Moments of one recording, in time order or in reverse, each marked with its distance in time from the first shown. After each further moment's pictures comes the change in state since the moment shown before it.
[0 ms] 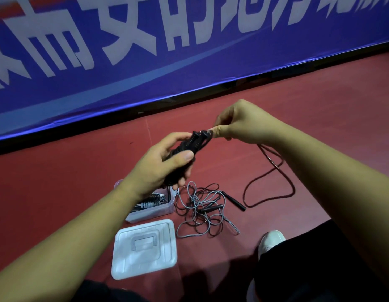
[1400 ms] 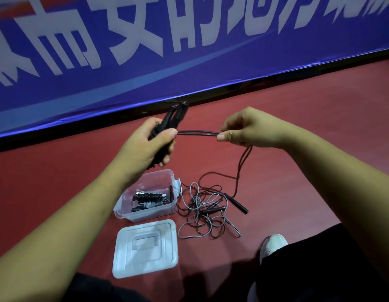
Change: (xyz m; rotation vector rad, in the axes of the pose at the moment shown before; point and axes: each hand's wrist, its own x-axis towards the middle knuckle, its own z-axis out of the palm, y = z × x) left_hand 0.009 0.016 -0.033 0.110 0.232 0.005; right_hand 0.001 0.012 -0.003 0.046 -0.140 -0.012
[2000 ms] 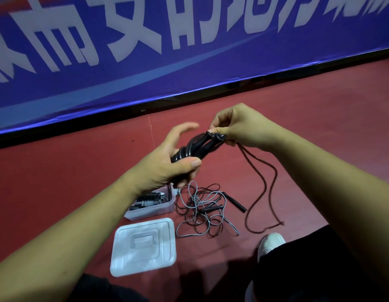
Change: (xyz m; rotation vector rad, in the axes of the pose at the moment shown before) left_hand -0.014 -0.004 0.023 -0.057 -0.423 -0.034; right_hand 0.008 -0.012 0.016 0.189 0.076 -0.030
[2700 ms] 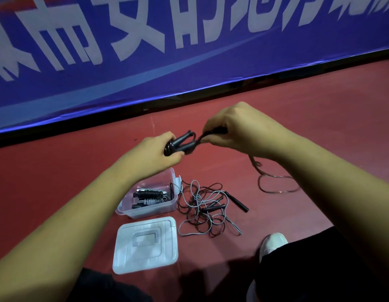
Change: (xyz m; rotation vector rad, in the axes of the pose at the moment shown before) left_hand 0.010 -0.005 -0.035 1.024 0.295 -0.201; right_hand -0.015 -0.027 0.009 -0.632 0.079 -0.455
